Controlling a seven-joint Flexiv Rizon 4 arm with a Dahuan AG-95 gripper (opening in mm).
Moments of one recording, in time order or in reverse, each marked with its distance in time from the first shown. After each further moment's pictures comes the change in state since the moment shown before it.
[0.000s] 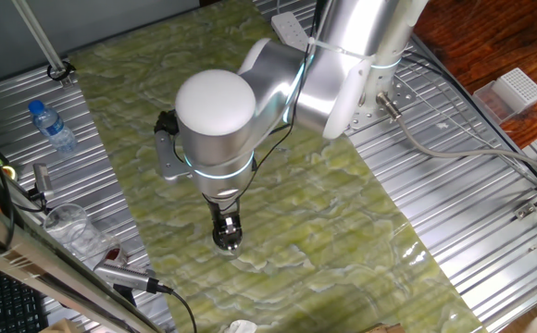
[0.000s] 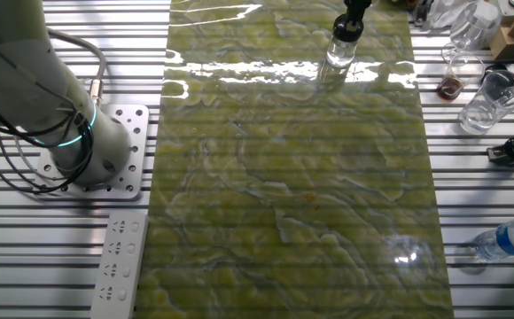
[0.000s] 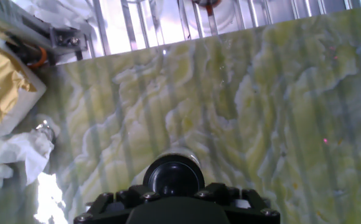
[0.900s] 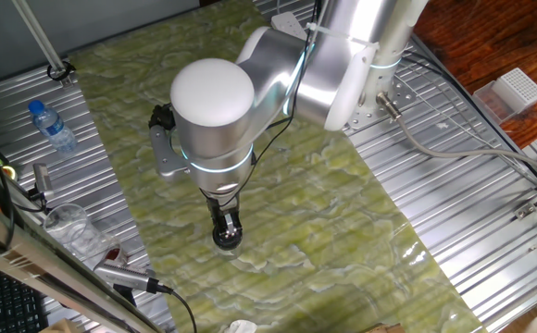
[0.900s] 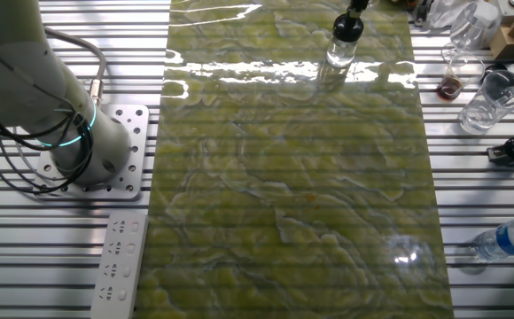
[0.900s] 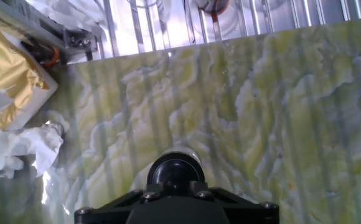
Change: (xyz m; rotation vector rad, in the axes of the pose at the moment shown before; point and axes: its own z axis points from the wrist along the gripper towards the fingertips) arm 0.000 -0.001 -0.019 0.000 -0.002 -0.029
